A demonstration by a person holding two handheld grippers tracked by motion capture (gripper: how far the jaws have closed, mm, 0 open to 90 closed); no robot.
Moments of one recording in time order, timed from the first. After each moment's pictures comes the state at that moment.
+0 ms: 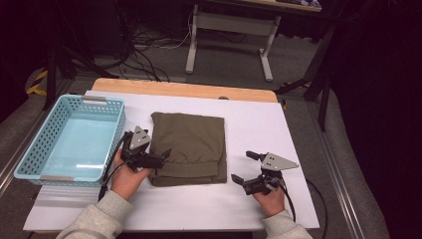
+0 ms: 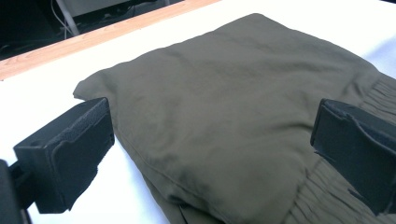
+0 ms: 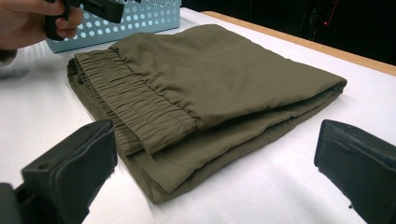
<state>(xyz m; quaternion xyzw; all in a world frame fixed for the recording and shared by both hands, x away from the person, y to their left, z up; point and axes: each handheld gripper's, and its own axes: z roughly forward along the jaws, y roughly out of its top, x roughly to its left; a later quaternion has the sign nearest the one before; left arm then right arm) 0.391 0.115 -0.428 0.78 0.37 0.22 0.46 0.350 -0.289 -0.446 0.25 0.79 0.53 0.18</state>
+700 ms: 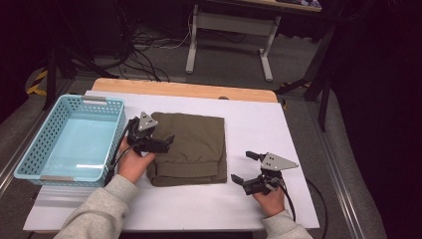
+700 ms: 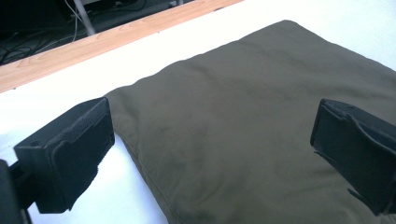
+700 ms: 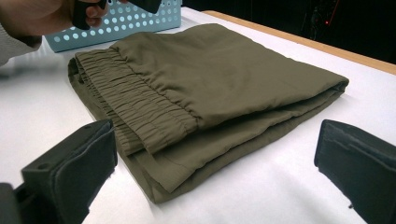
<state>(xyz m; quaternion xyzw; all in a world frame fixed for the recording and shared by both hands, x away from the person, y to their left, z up) 0.429 0.105 -0.419 0.78 0.39 0.23 0.44 0.350 -0.288 -0.447 0.25 0.79 0.53 0.18</state>
